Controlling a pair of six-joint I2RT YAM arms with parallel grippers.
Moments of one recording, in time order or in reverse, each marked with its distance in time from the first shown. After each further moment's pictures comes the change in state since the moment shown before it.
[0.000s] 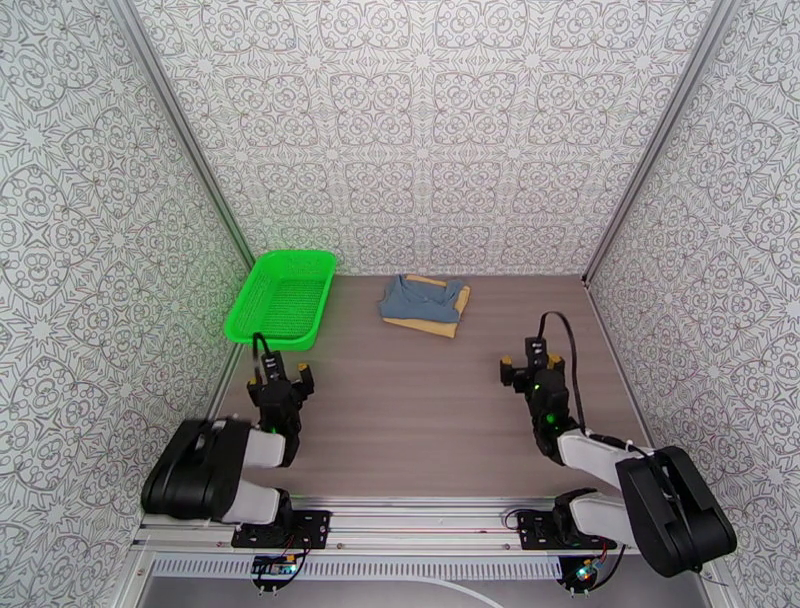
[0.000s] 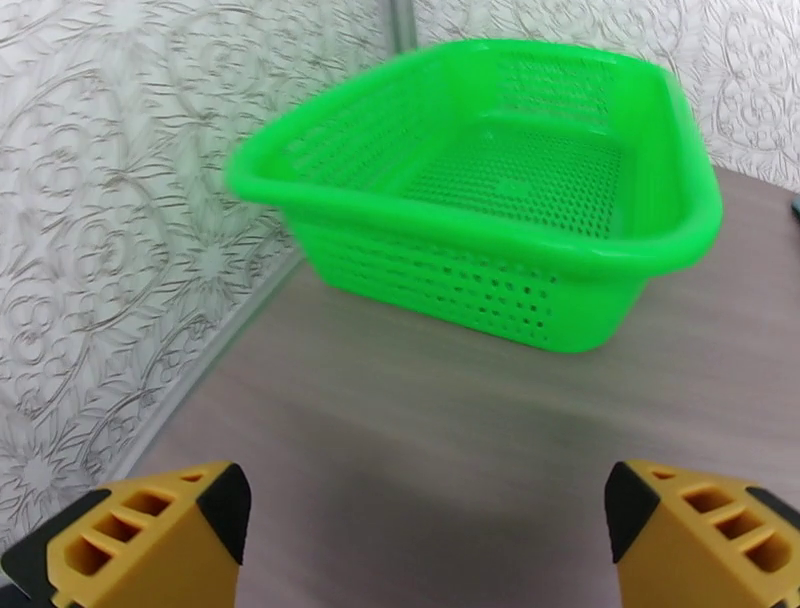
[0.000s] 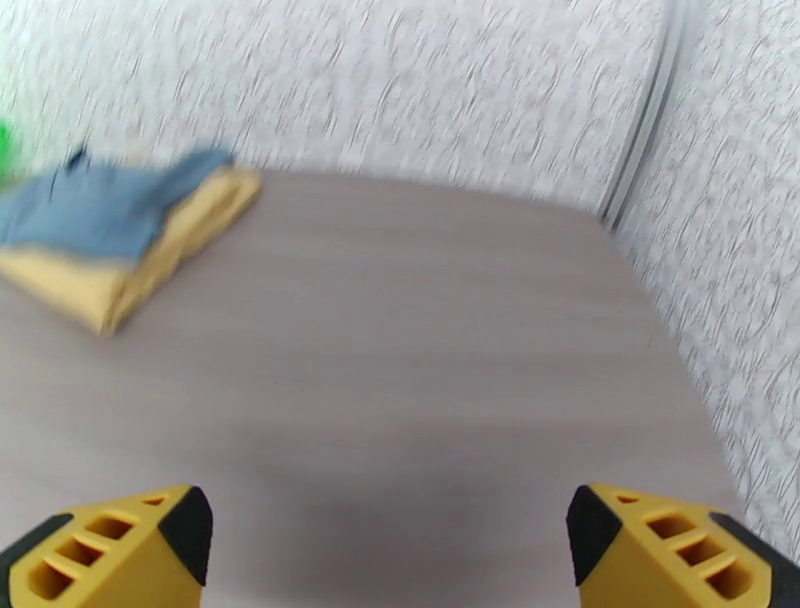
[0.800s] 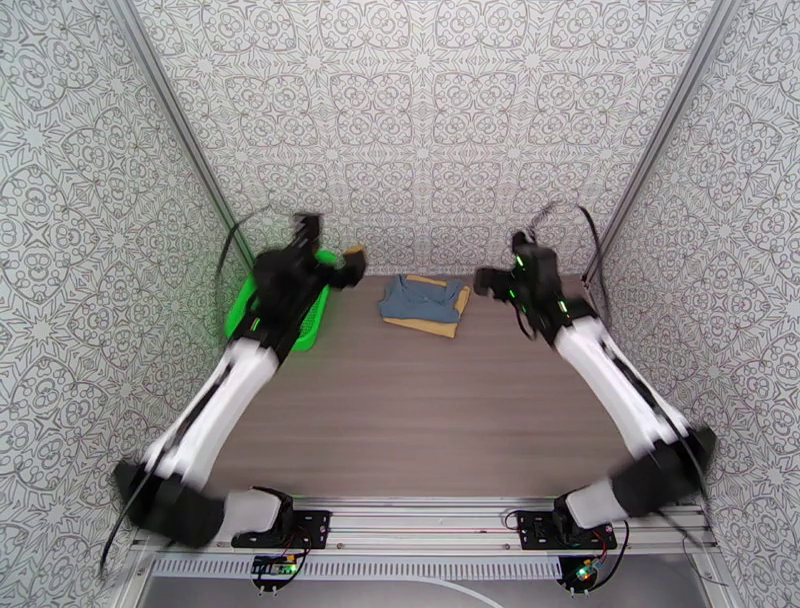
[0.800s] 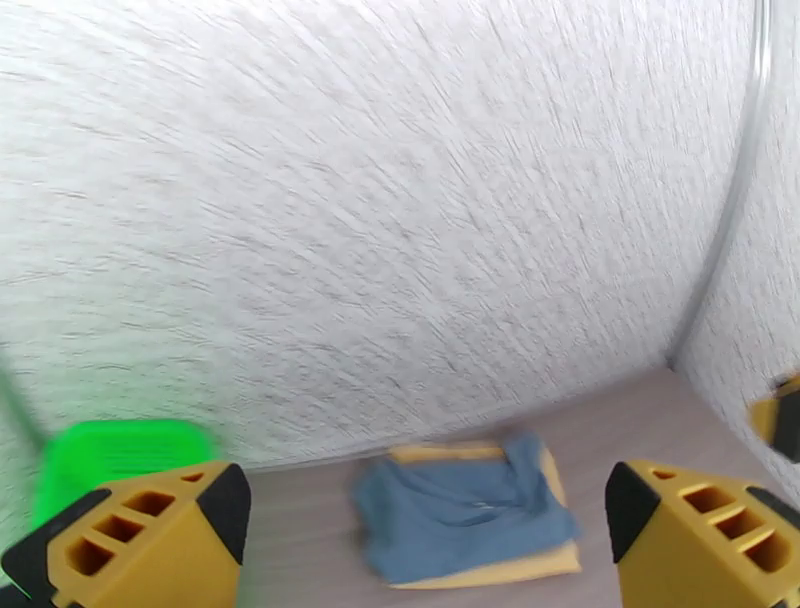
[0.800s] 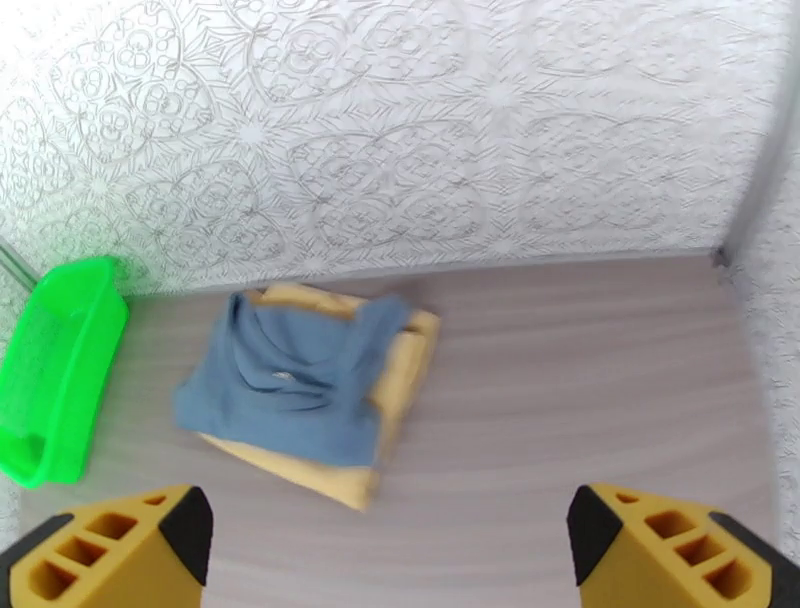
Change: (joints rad) left arm -0.200 -0.304 0.900 -0.912 0.402 -0.094; right arm 0.117 0.043 0.991 -1.203 -0.074 0.339
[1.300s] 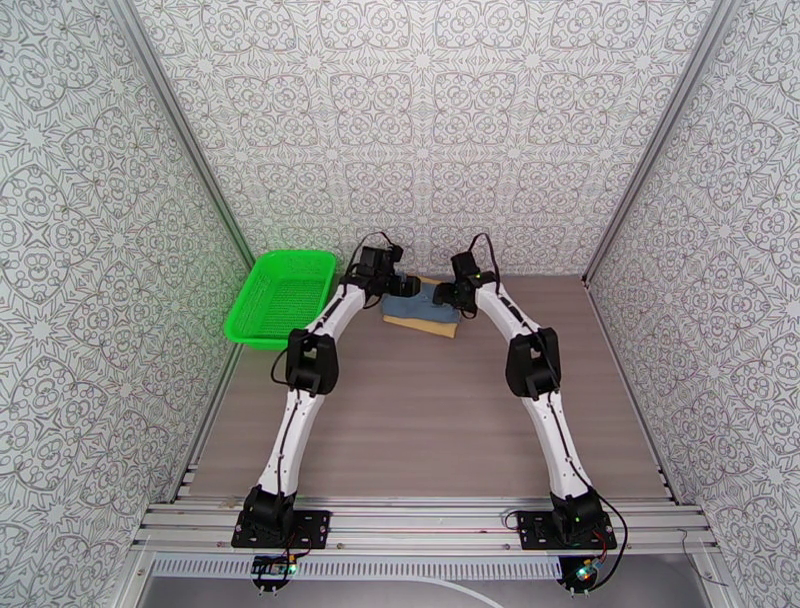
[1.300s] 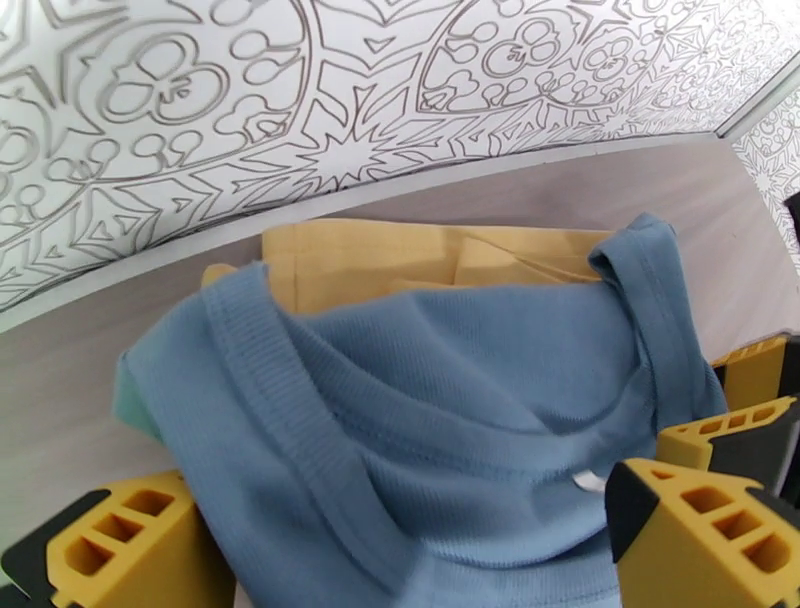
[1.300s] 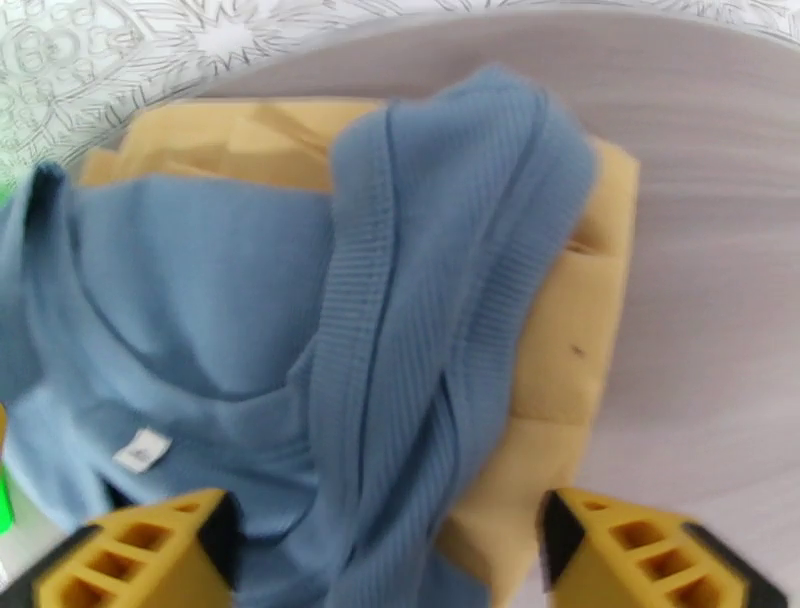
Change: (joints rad) left arm -0.052 1.437 1.384 -0.598 0.348 -0.006; right arm 0.003 1.211 1.159 -0.427 -0.233 0.166
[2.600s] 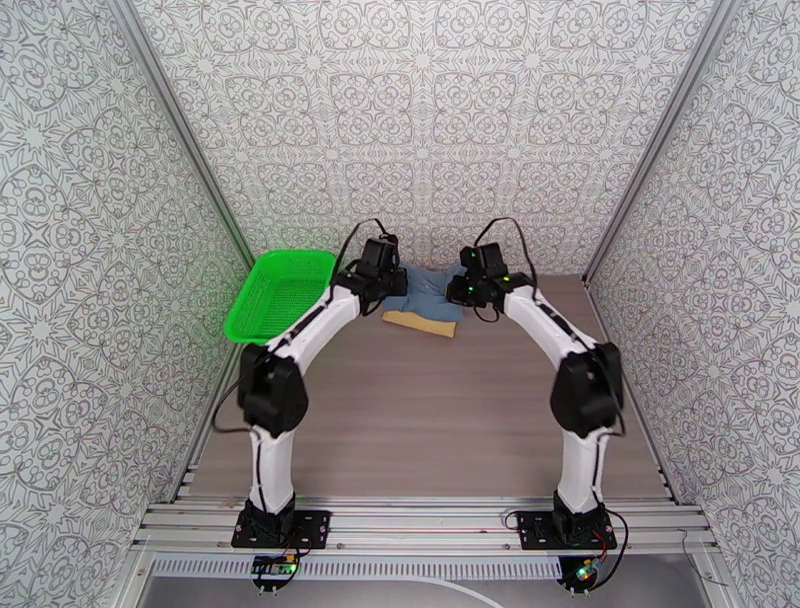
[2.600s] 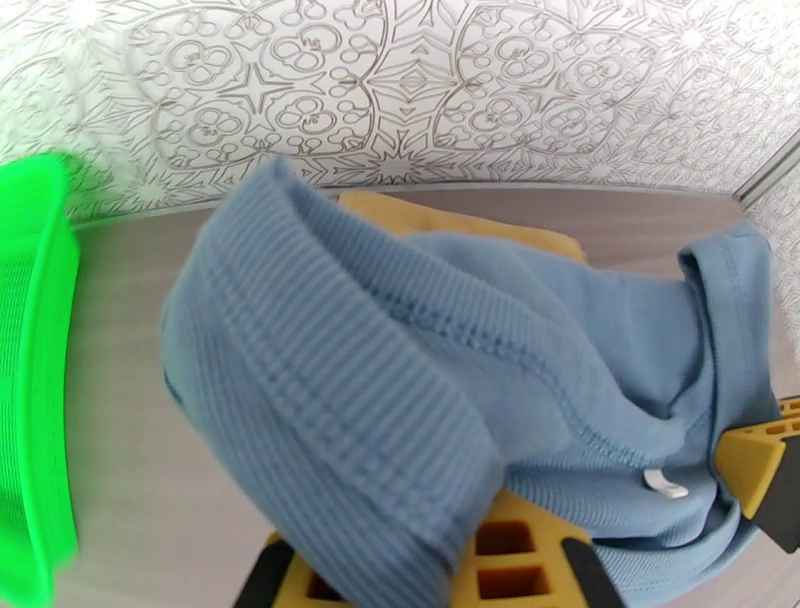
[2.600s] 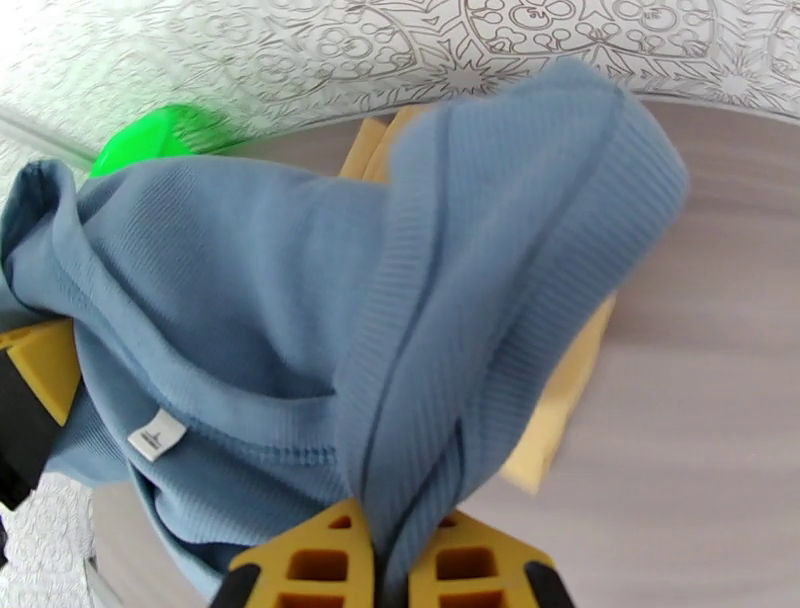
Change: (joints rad) left arm -0.134 -0.463 -0.434 -0.077 -0.362 -0.132; right arm 0.016 -0.446 -0.513 0.209 -0.219 -0.004
